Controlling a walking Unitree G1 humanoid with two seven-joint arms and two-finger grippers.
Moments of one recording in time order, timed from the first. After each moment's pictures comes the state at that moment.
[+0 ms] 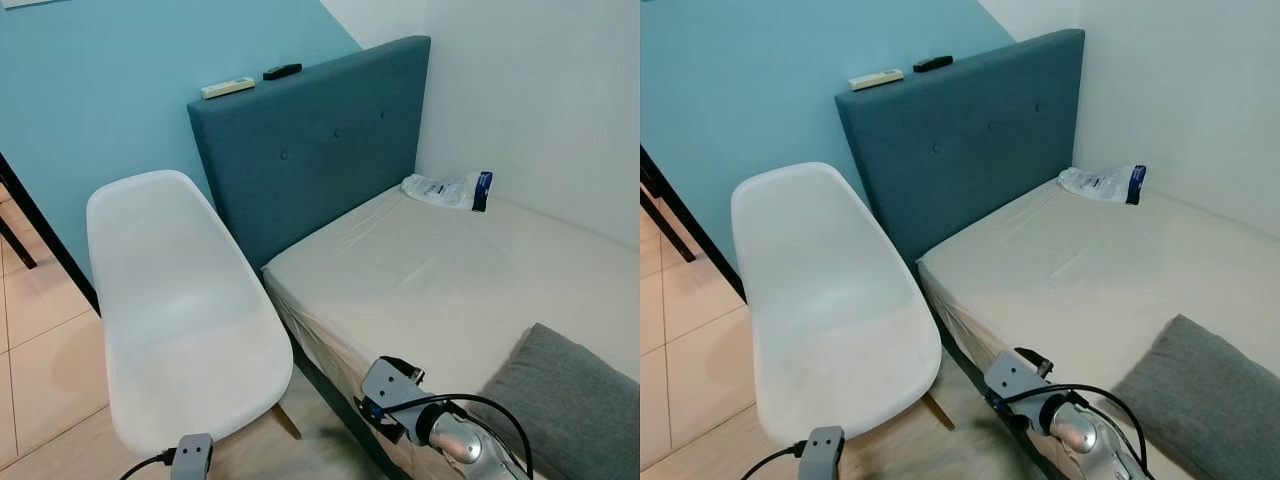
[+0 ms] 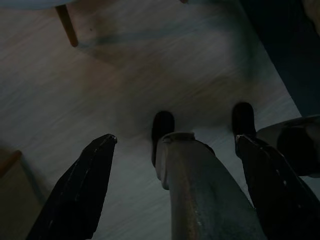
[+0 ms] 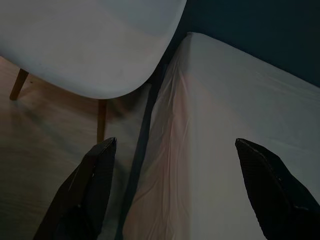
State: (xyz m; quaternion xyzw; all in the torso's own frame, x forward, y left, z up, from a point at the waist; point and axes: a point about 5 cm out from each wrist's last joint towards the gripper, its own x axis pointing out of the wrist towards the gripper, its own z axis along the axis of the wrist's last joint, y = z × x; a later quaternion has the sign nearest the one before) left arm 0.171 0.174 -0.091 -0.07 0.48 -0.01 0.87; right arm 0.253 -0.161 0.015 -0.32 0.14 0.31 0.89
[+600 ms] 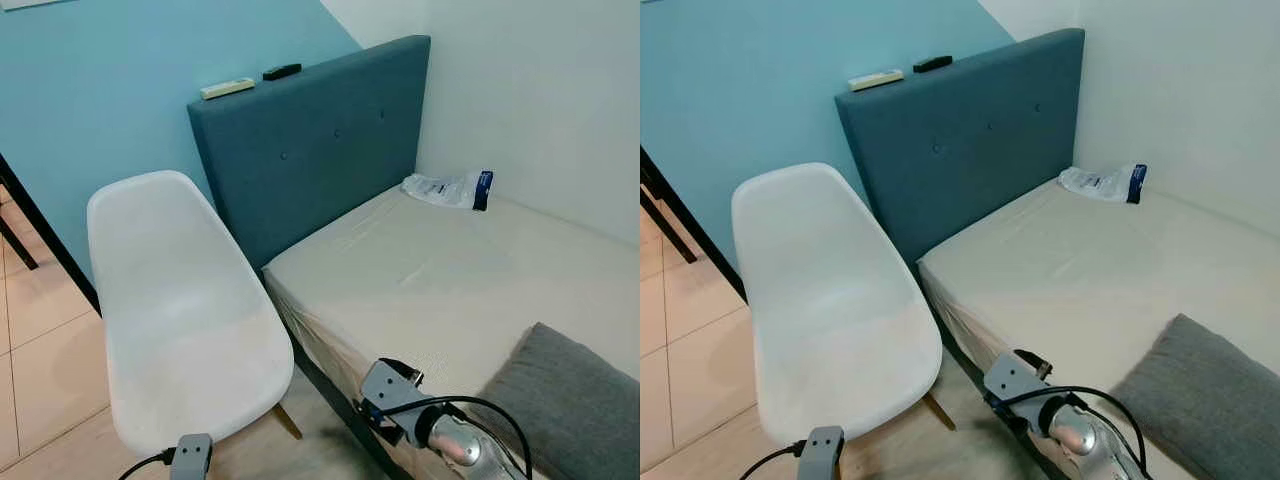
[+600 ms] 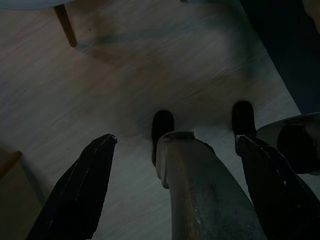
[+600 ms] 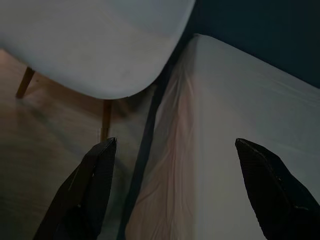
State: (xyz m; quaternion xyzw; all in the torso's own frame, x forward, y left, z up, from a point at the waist) left arm 0.171 0.172 -0.091 -0.07 0.48 -0.01 0.87; right arm 0.251 -0.154 0.013 -0.32 0.14 0.32 0.88
